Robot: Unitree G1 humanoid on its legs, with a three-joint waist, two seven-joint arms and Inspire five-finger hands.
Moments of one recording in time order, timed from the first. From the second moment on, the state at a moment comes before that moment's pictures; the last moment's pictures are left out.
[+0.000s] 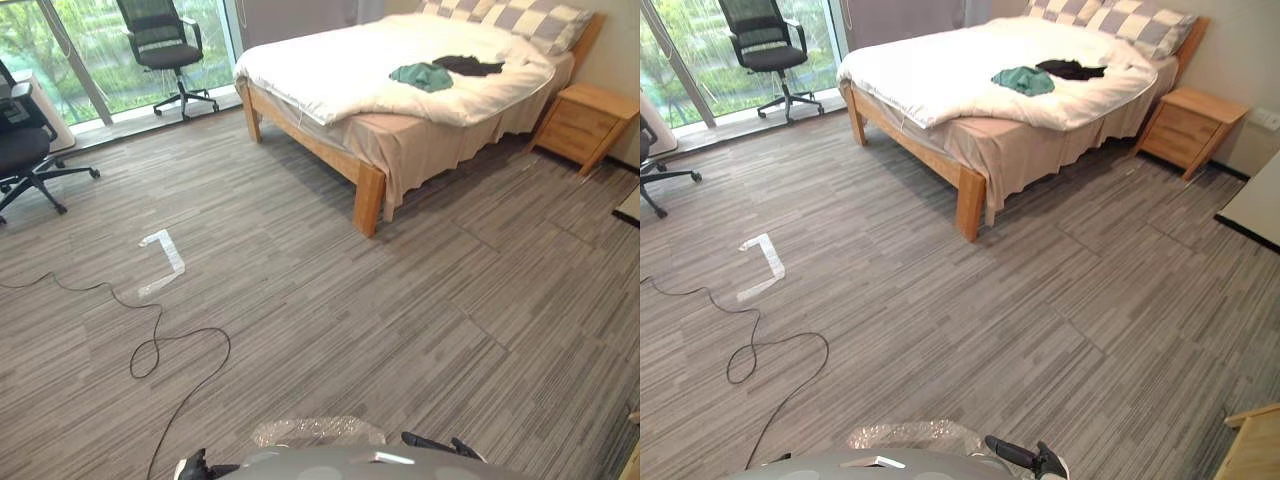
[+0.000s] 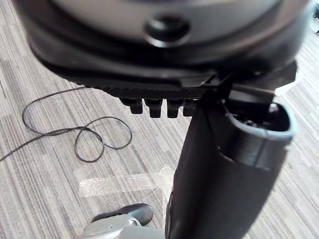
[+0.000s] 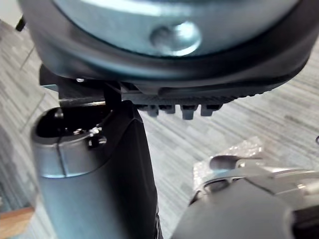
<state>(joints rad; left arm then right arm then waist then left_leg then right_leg) 0.19 0.12 0.11 1.13 0.08 -0.03 0.14 0.14 -0.11 -0.19 1.15 0.14 -0.03 -0.05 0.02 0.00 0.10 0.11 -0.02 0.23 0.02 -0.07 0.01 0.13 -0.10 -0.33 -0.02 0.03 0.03</state>
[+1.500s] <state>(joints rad) 0.10 0.20 0.05 1.16 0.17 -0.03 0.13 0.04 -0.08 -0.44 1.07 0.24 -0.06 0.03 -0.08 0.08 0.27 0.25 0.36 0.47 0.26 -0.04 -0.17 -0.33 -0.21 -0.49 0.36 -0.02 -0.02</state>
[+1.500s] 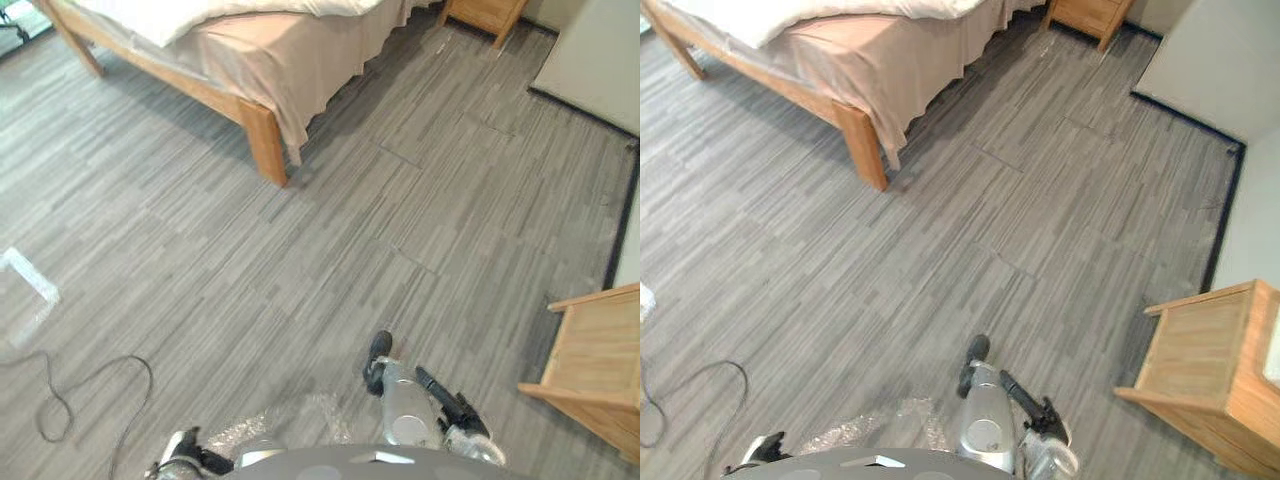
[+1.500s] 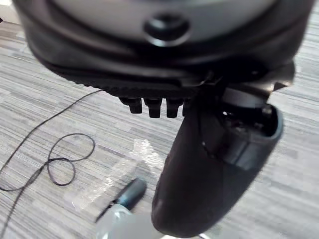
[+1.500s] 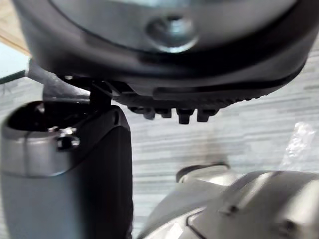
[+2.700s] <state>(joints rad) 0.02 0.07 0.14 1.10 -0.05 -0.09 0.12 0.03 -0.09 -0.26 1.08 0.13 -0.06 -0.03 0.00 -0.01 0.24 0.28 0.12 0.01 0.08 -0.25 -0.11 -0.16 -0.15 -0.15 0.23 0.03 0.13</state>
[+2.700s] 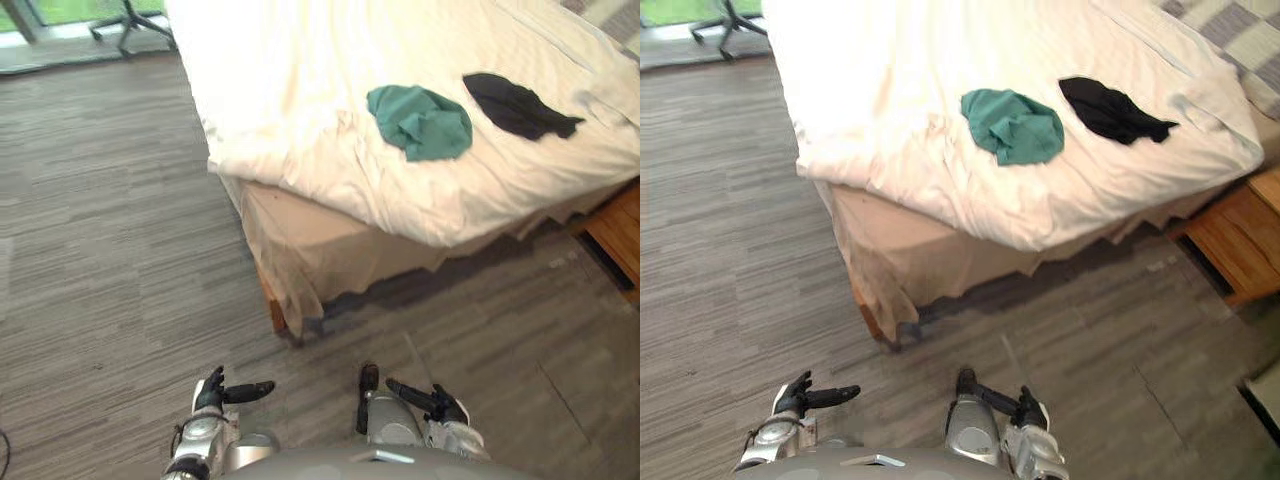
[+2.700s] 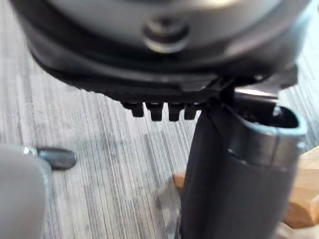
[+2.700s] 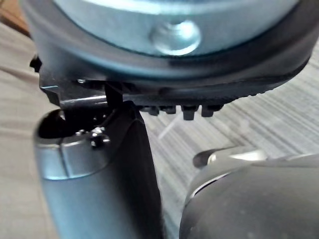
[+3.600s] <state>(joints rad) 0.04 0.11 0.50 1.18 -0.69 -0.08 0.14 0.06 -0.08 -0.29 1.17 0.01 -0.01 -0.04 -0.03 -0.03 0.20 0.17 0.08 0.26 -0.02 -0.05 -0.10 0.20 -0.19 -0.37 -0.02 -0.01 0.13</state>
